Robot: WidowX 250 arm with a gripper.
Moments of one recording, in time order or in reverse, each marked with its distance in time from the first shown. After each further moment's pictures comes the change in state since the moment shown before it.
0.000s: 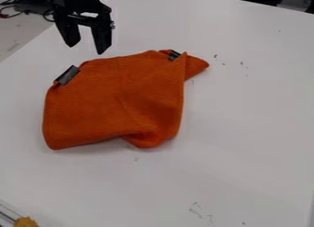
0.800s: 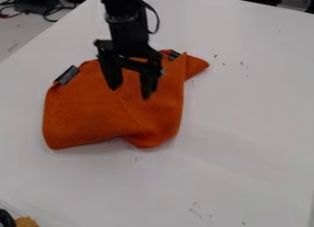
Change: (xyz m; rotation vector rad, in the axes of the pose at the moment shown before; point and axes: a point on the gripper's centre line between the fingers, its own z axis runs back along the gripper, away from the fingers) arm -0.031 -0.099 -0.033 -0.050 0.080 -0.038
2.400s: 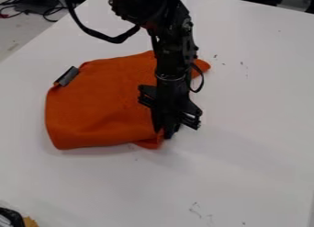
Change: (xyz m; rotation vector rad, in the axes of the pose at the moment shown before) arm 0.003 -0.046 -0.065 0.057 0.032 -0.125
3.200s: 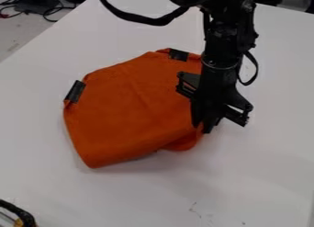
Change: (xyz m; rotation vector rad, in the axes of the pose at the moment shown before) arm 0.011 -0.061 0.040 0.013 -0.043 -0.068
